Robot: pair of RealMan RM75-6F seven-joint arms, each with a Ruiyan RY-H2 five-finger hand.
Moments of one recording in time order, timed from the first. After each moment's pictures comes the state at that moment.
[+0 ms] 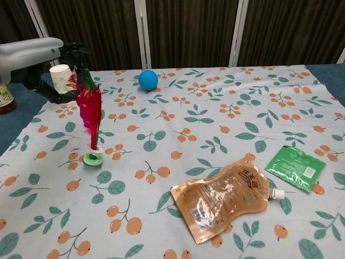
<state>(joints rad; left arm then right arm) -0.69 -1.37 -0.16 -1.88 0.96 1.21 0.55 0.11 -1.15 -0.01 -1.58 -1.67 1.49 0.04</state>
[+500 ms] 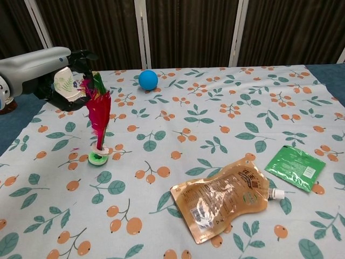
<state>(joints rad) -0.67 -1.44 -0.15 -1.82 1.01 1.23 0.49 0.11 -1.15 -0.01 -1.57 -1.66 1.49 0.04</state>
